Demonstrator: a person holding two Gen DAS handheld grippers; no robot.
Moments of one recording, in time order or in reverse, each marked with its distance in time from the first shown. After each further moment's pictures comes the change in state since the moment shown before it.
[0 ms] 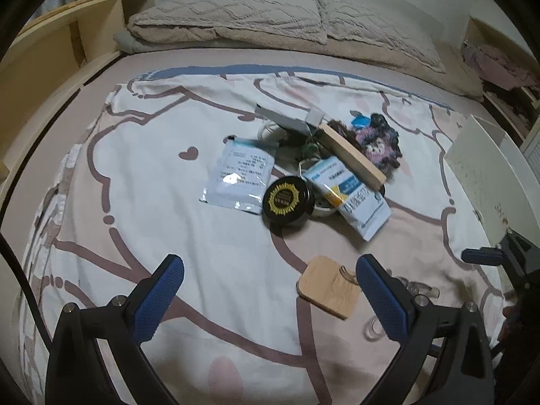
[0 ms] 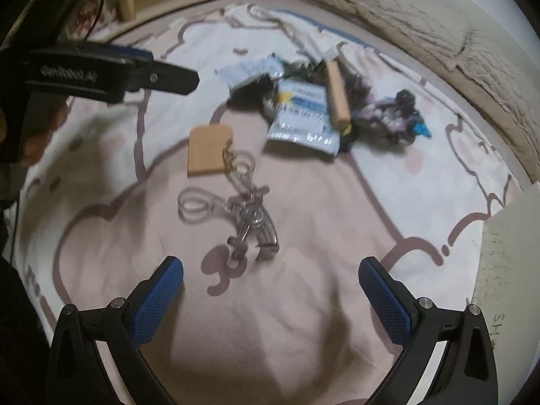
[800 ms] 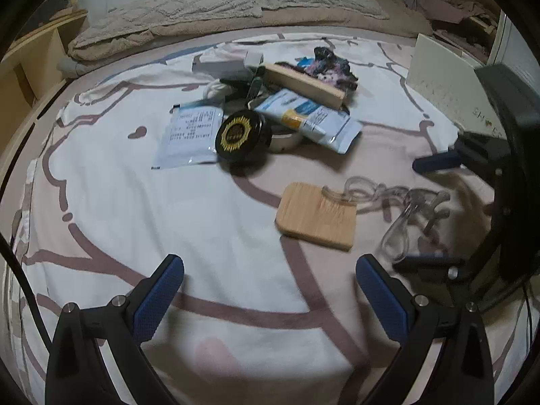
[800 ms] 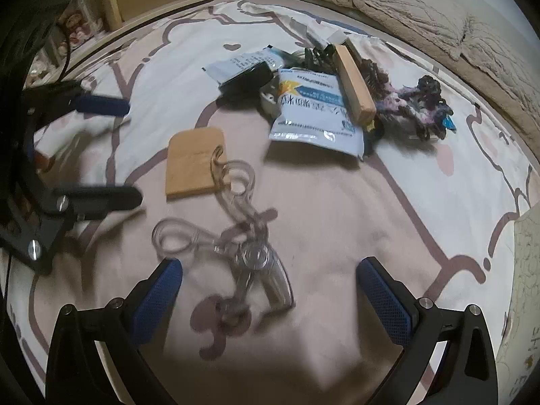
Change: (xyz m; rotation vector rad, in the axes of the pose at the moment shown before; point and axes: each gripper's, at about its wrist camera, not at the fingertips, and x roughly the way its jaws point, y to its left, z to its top) left arm 0.025 -0.012 -0.049 0.264 0.043 -0.084; right arm 0.036 -0.002 0.009 0.073 -0.046 0.030
